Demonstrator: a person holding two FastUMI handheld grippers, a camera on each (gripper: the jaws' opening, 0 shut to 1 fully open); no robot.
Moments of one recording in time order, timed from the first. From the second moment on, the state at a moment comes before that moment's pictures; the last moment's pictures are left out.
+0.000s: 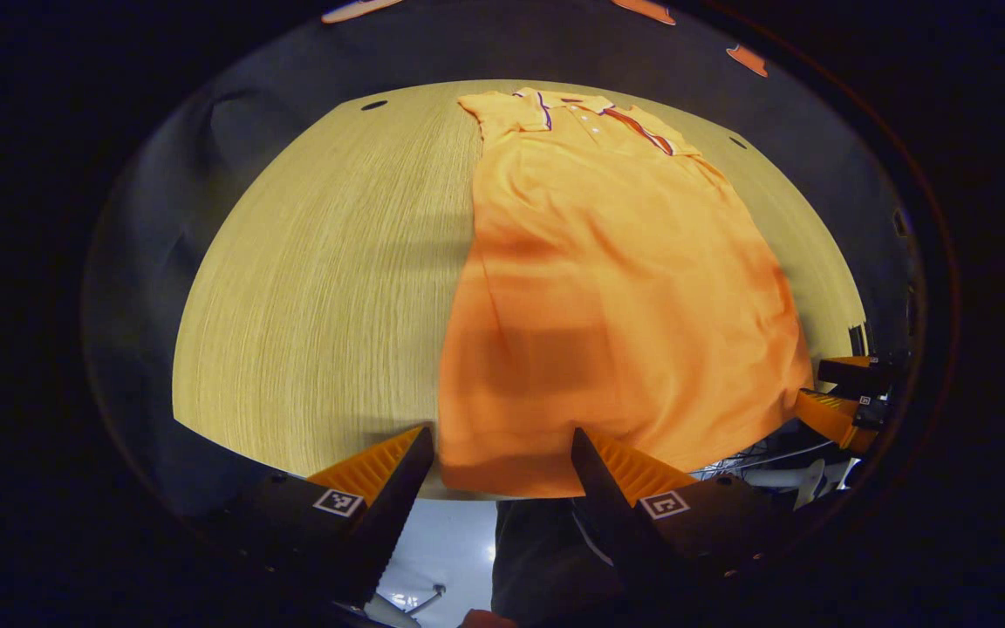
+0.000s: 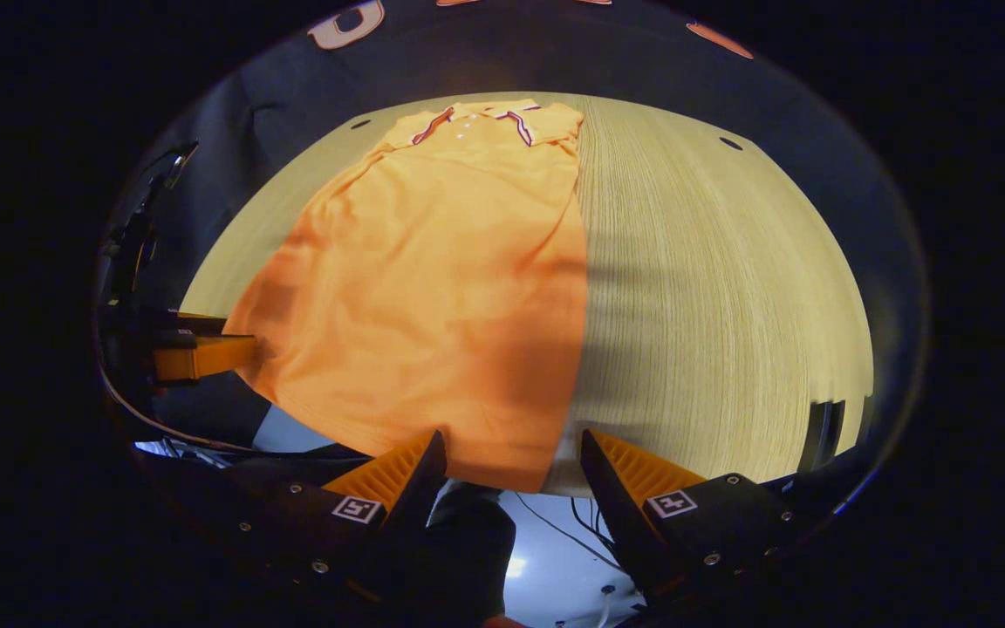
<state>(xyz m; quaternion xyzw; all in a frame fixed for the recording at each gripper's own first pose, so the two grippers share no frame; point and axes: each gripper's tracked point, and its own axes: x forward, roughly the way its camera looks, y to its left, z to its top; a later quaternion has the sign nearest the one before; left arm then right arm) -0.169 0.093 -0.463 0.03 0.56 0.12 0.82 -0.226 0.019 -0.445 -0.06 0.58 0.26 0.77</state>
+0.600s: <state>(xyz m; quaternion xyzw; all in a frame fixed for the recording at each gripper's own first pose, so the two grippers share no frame) -0.148 0.071 -0.467 0.04 0.54 0.11 0.83 -0.213 0.024 -0.454 -0.06 0.58 0.23 0.78</state>
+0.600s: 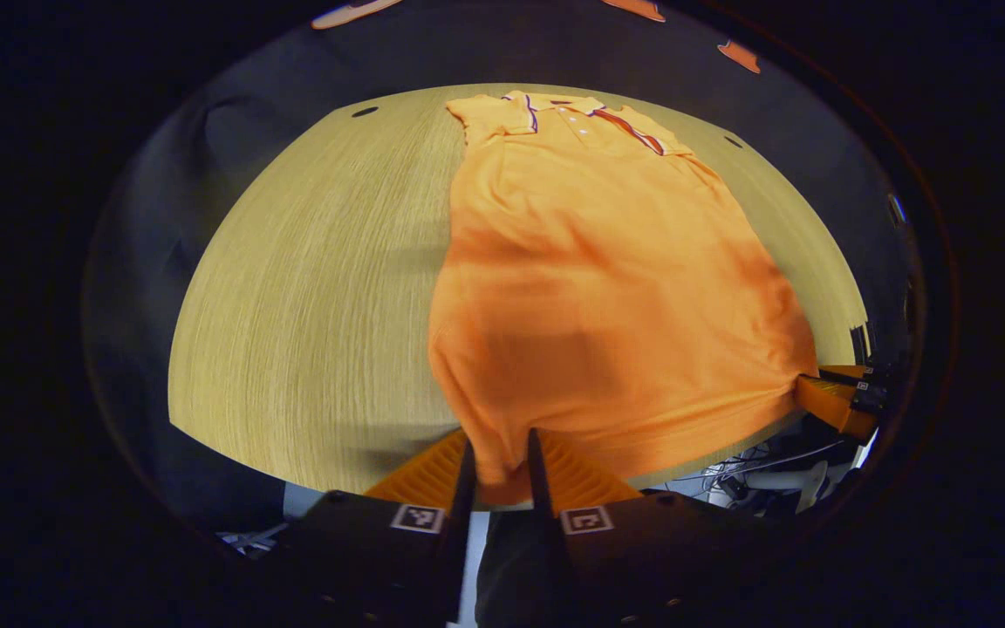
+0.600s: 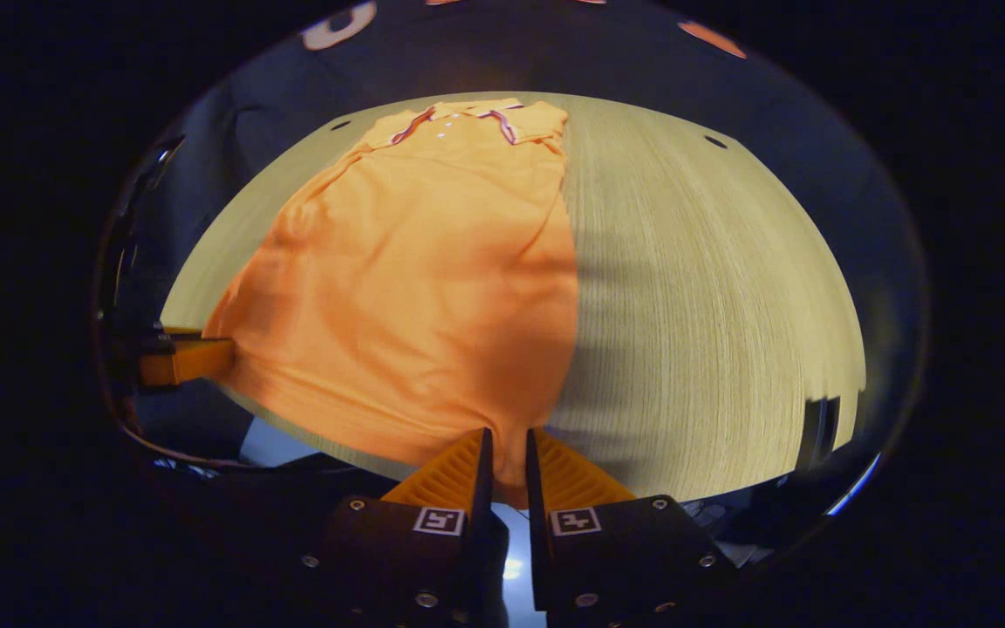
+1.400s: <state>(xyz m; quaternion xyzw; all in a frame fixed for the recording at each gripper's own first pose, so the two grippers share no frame) -0.095 0.070 -0.407 0.01 0.47 0.11 0.88 -0.173 0.044 -0.417 0.10 0.56 0.24 0.78</state>
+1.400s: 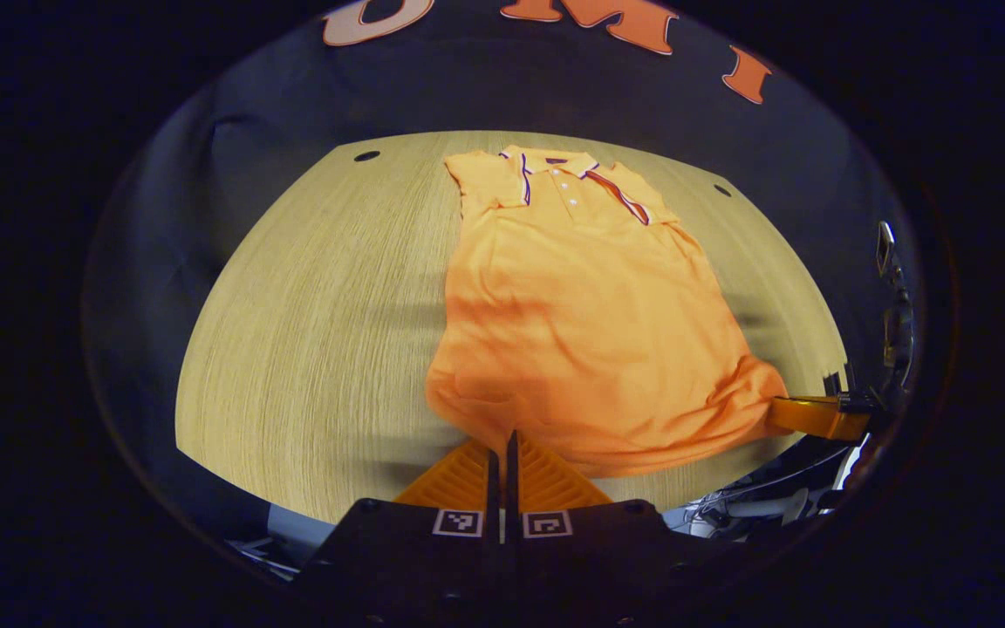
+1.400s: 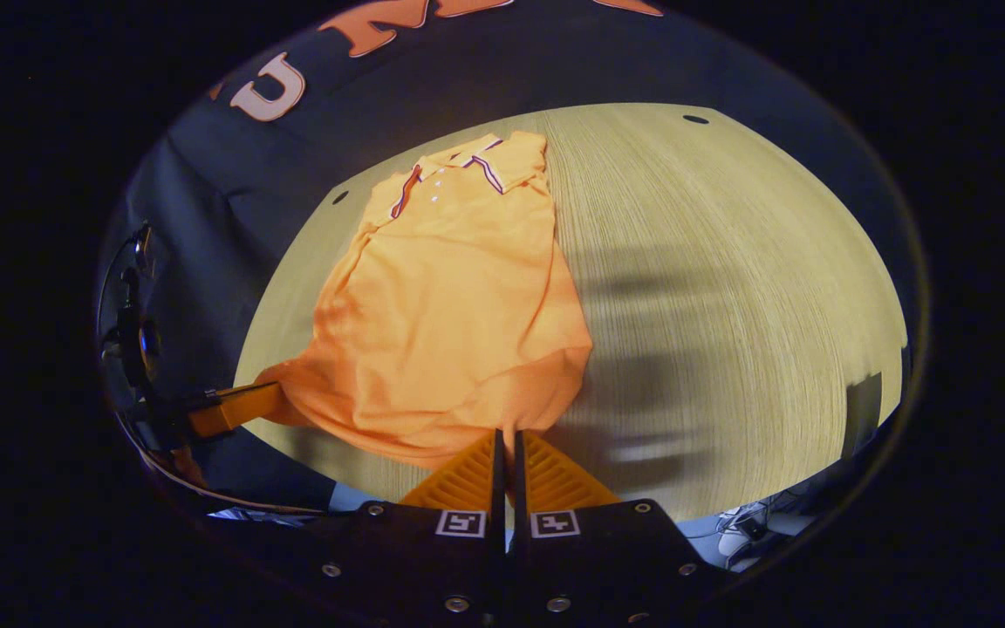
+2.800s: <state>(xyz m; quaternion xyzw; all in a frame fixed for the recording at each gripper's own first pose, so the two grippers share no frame) 0.149 0.111 -0.299 0.05 0.38 0.04 0.92 0.063 0.122 -0.331 0.18 0.46 0.22 0.84</state>
